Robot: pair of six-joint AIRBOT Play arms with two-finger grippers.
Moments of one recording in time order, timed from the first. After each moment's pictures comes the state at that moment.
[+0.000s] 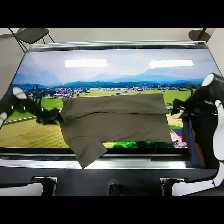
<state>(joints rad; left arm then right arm) 0.17 -1.48 1.15 1.15 -1.44 -1.44 -0.28 -1.66 1.50 -1.37 1.57 1.55</state>
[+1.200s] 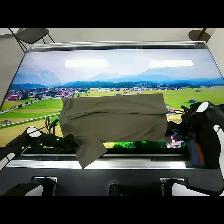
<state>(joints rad) 0.00 -1.16 0.47 0.91 -1.00 -1.50 -0.32 -1.42 0.97 -1.32 1.36 1.48</state>
